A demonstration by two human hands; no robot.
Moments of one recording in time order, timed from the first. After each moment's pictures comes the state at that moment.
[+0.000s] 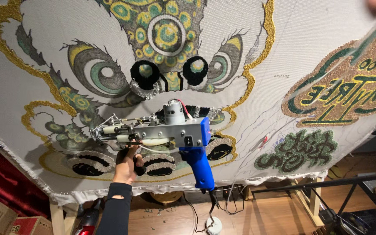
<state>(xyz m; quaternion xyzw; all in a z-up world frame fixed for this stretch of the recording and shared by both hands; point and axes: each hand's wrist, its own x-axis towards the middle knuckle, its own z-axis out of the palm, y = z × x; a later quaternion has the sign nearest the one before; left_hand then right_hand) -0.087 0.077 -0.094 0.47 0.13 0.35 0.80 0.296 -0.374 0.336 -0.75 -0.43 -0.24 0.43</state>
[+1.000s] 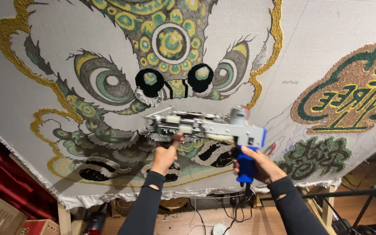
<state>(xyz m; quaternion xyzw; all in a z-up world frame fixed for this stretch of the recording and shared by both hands) -0.008 -0.004 -0.010 0.64 0.17 0.28 0.70 0.150 -0.308 0.024 -0.50 -0.24 0.45 0.70</state>
